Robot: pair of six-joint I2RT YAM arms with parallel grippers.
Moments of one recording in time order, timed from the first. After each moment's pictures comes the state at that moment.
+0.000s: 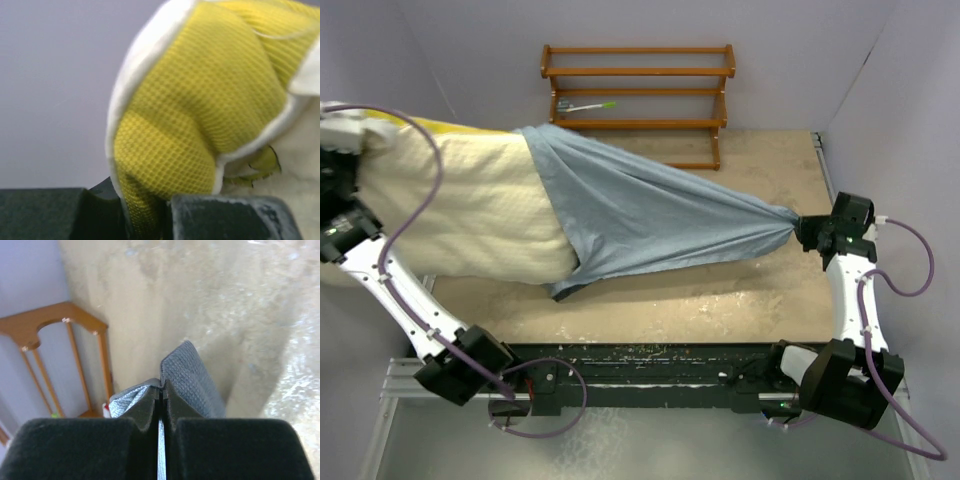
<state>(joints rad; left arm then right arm) 0.75 1.20 1.51 -0.39 0.32 0.68 -0.32 1.11 0.89 -0.54 -0.01 1.25</state>
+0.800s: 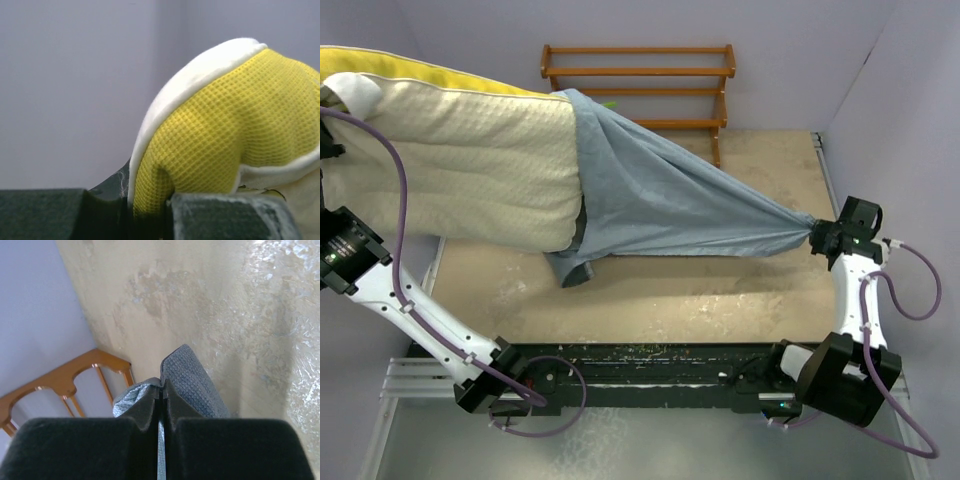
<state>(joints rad) 0.94 1.11 1.75 -0.20 0.50 -0.11 -0.40 1.13 0.88 -0.57 0.10 1.46</state>
